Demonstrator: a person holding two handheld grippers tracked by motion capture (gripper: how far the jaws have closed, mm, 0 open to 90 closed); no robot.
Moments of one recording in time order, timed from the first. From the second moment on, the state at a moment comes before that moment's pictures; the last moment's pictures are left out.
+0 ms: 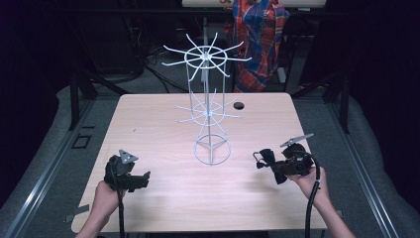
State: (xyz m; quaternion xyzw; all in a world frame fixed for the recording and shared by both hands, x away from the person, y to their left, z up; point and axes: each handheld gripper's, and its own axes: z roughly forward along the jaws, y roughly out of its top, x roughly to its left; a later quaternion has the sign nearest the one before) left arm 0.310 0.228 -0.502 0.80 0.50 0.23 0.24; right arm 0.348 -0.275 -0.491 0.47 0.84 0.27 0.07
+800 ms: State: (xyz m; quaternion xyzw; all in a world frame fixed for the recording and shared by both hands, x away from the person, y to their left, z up) left arm 0.311 0.228 -0.502 0.80 0.50 0.23 0.24; right arm 0.379 -0.267 -0.480 0.49 0.81 0.31 0.08
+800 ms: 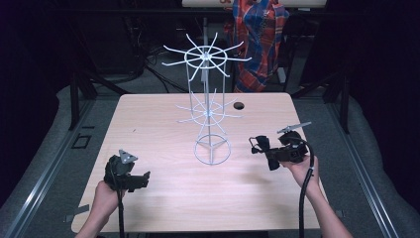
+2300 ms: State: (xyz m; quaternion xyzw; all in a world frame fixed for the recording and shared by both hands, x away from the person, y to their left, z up) left arm 0.312 0.229 -0.503 0.79 0.50 0.24 0.24; right arm 0.396 -0.263 -0.441 0.44 0.78 0.43 0.07
